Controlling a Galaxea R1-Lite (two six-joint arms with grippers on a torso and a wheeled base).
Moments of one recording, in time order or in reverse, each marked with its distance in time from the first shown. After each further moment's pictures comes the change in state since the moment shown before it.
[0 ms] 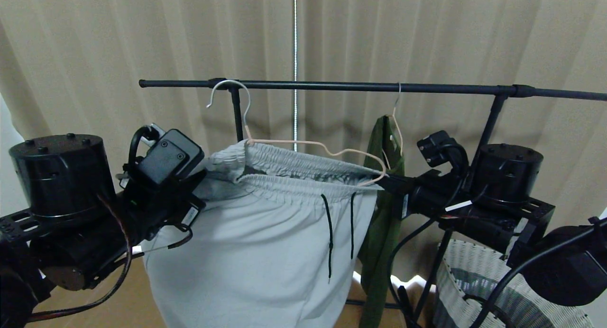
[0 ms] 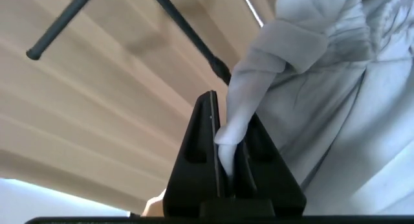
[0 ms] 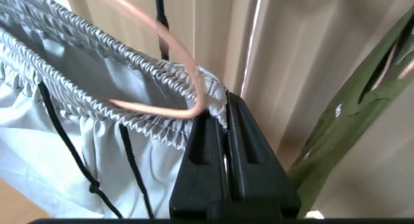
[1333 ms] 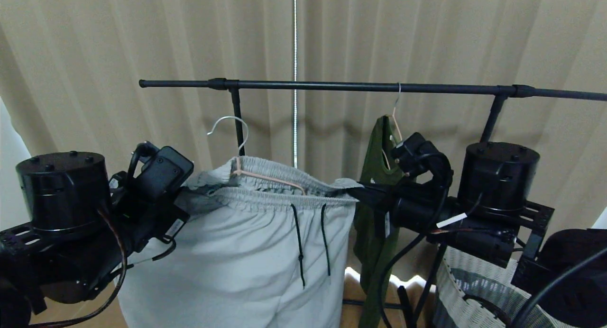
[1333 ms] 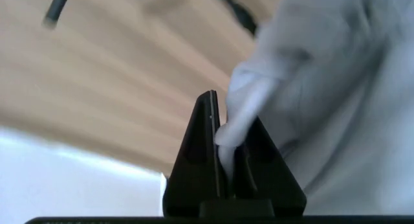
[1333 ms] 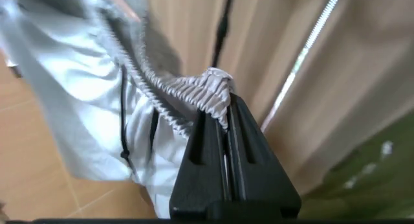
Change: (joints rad) left arm 0.028 0.004 0.059 0.002 0.150 0.022; right arm 0.179 -0.066 -0.033 0.122 0.007 -0.101
